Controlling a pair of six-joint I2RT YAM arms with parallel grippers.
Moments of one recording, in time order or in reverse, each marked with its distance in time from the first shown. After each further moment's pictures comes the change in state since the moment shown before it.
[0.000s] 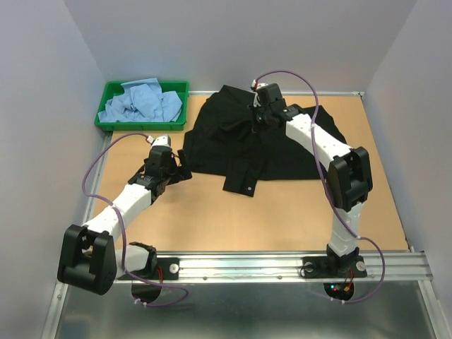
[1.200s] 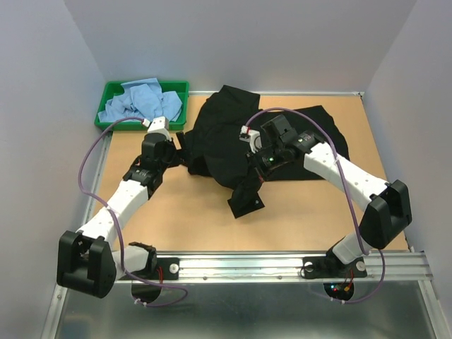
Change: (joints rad) left arm 0.015 -0.031 0.099 0.102 0.055 0.039; right arm 0.132 -0.415 -0.414 -0.250 -0.682 -0.106
